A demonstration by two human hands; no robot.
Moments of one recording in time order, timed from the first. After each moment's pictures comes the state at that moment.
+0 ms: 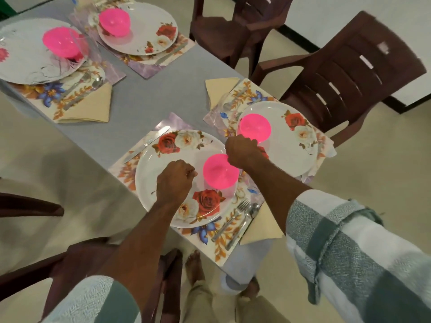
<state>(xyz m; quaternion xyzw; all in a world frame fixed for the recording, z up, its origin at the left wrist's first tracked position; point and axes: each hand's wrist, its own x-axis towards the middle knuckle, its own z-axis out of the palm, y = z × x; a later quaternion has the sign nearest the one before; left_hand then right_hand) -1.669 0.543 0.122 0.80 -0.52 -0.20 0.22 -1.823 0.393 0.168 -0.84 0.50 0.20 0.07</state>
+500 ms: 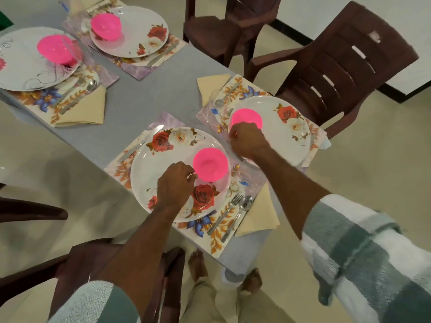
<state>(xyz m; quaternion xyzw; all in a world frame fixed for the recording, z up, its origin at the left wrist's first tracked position) -1.697 0.558 0.136 0.79 -0.54 -0.19 0.21 -1.863 0.384 0.191 -0.80 0.57 0.02 0.21</state>
